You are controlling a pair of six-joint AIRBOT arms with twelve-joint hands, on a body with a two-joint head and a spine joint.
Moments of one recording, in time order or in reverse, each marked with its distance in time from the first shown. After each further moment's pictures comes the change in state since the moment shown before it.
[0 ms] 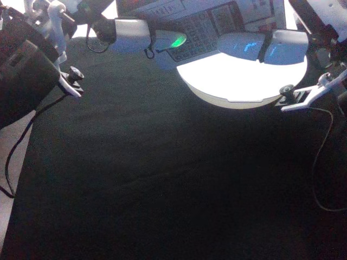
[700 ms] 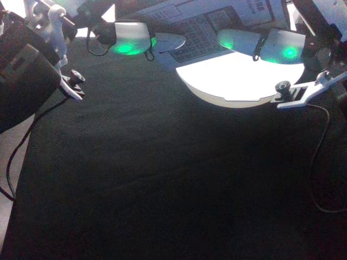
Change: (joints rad) left arm 0.013 -0.005 0.003 -0.008 -0.015 -0.006; right arm 0.000 0.000 -0.009 -0.029 0.077 0.024
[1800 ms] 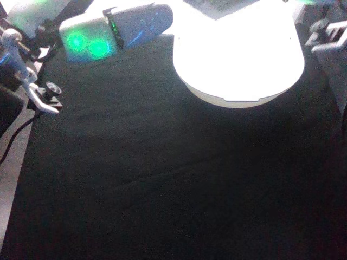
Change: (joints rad) left arm 0.125 0.130 -0.117 -0.003 -0.214 -0.023; right arm 0.187 0.169 -0.070 -0.128 -0.084 -0.159
